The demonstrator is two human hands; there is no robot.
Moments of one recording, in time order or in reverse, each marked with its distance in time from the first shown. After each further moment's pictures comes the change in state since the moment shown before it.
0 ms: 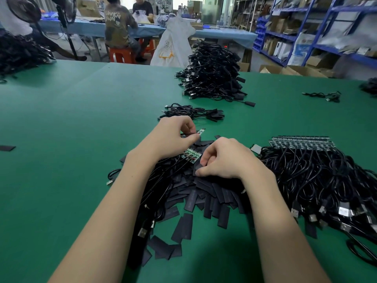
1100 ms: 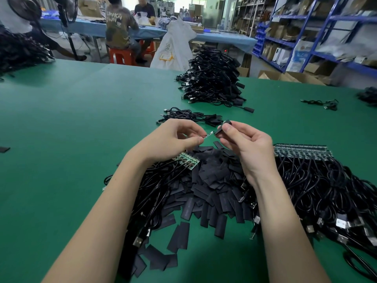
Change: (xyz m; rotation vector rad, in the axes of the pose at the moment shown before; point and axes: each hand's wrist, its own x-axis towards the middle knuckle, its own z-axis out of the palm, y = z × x) left_hand -0.002 0.003 -0.008 -0.450 -0.158 0.014; right_hand 0.008 0.028 -0.005 1.481 0.426 -0.105
